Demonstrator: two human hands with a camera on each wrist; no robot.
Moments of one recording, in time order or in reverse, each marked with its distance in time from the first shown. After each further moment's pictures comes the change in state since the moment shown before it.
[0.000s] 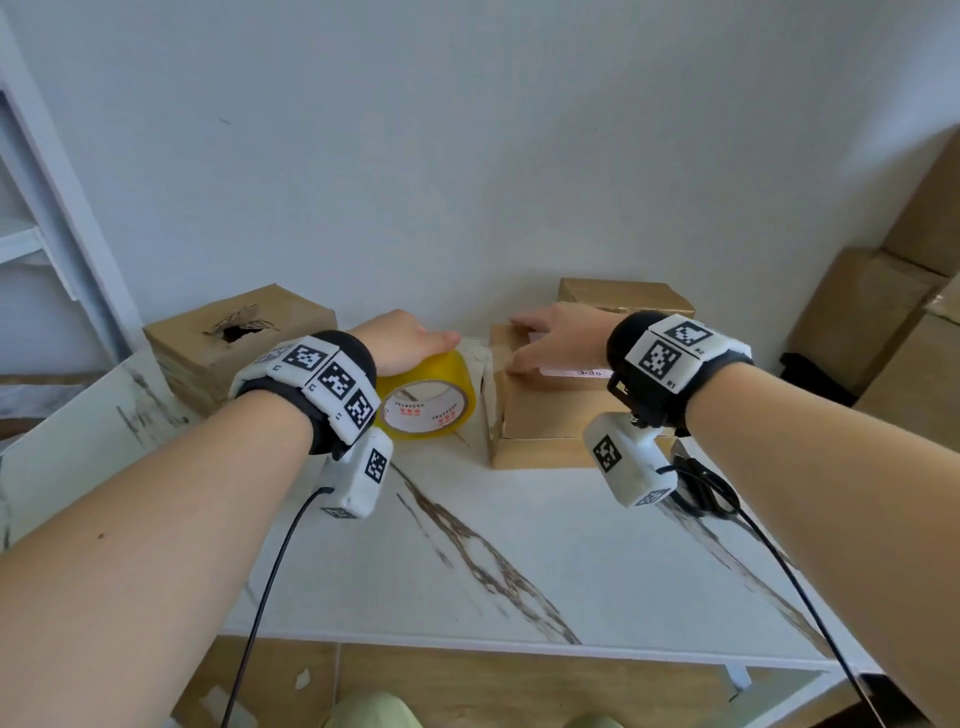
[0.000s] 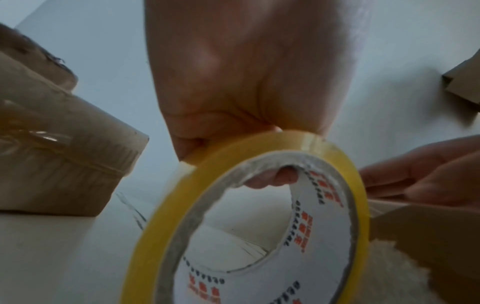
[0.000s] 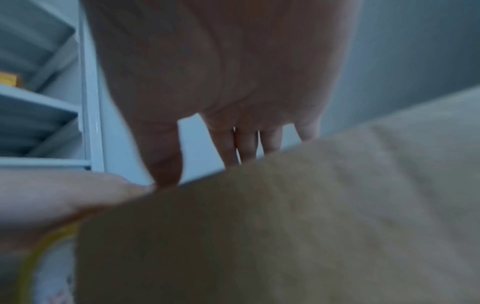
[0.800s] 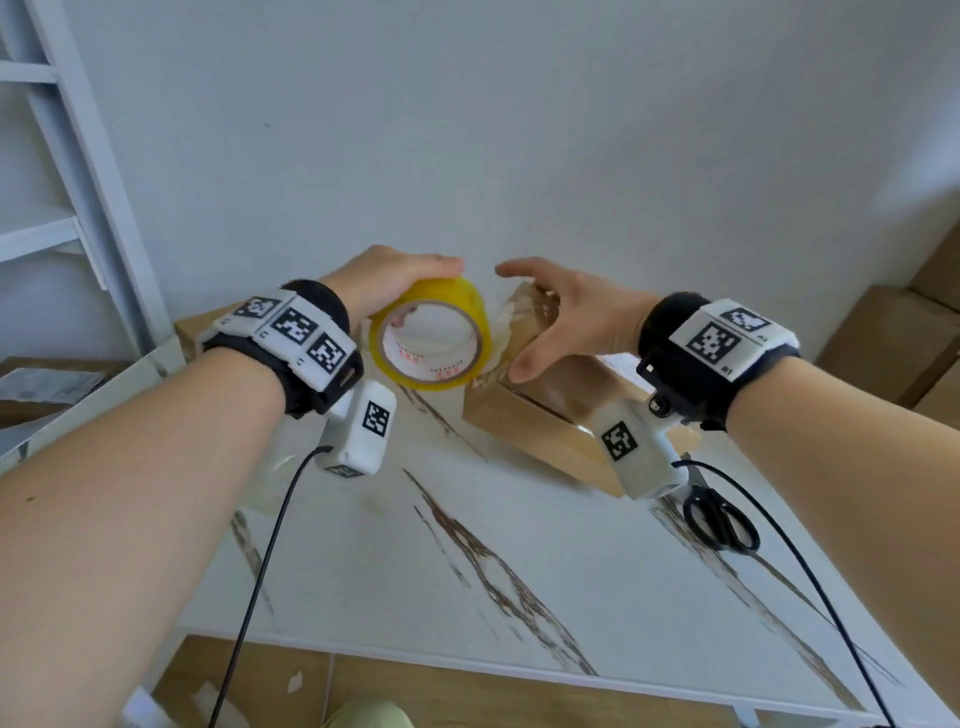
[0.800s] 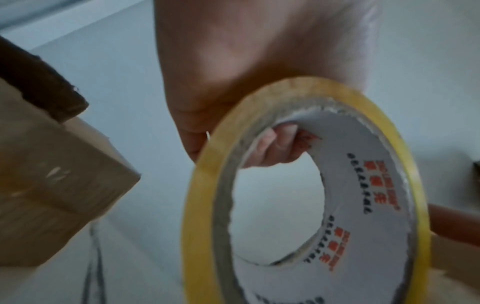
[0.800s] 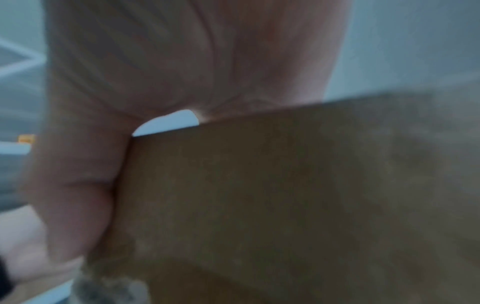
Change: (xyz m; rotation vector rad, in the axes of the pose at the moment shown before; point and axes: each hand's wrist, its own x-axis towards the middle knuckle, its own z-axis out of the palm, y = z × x) left_hand -0.016 0.000 -0.059 -0.550 0.182 0.022; right_hand -0.002 -0.020 -0.031 0.279 0.029 -0.212
